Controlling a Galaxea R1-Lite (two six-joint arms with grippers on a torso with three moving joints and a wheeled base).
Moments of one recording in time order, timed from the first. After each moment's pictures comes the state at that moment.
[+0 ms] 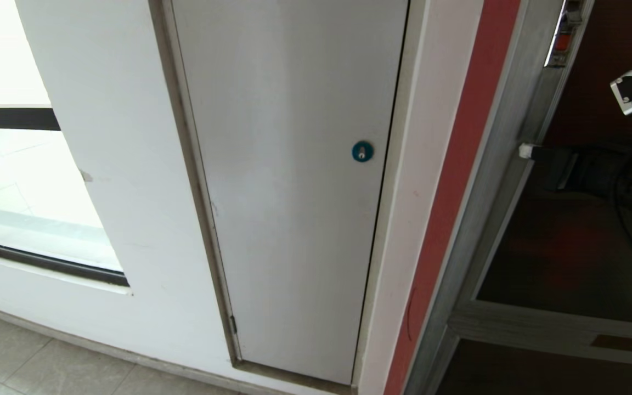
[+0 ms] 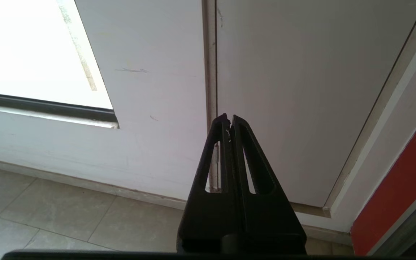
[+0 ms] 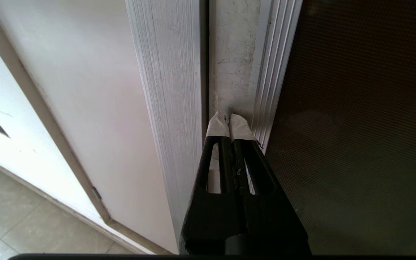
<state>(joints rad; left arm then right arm) 0.00 0.00 0.00 -0.02 -0.01 0.01 0.01 1.48 -0.95 -0.47 0.14 0.00</state>
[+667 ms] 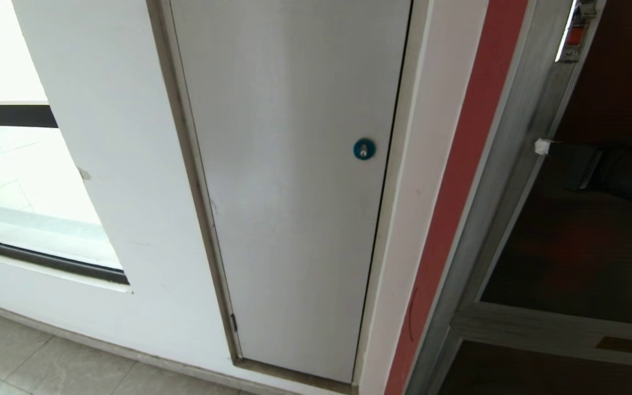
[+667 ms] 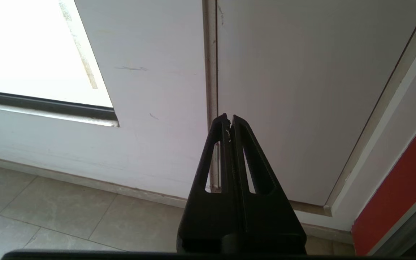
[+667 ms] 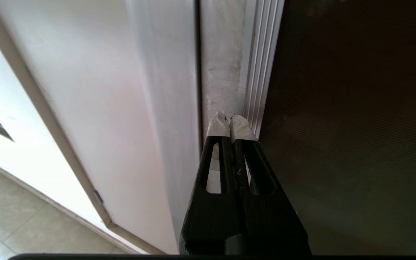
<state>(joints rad) 0.00 0.00 0.00 -0.02 -0.01 0.01 0.01 1.37 -0.92 -0.45 0.18 0.00</state>
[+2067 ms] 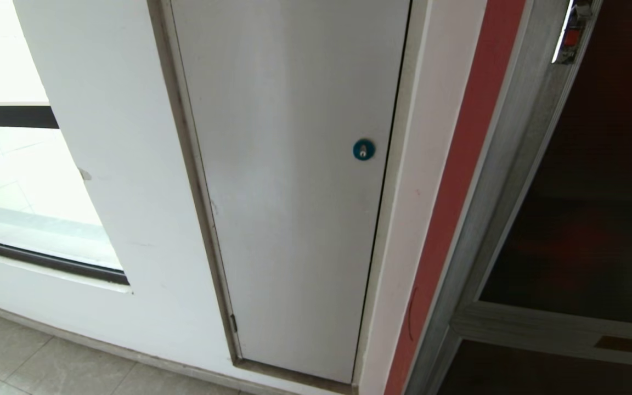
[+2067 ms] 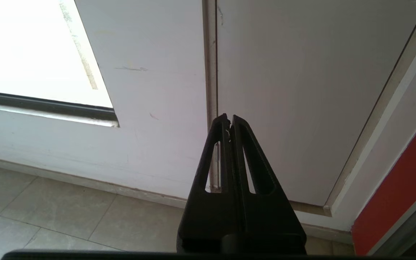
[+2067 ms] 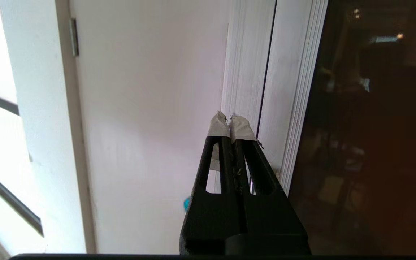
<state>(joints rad) 0.00 0.00 0.00 -0.02 -0.01 0.01 0.03 1.39 -1.71 -0.09 0.25 0.06</state>
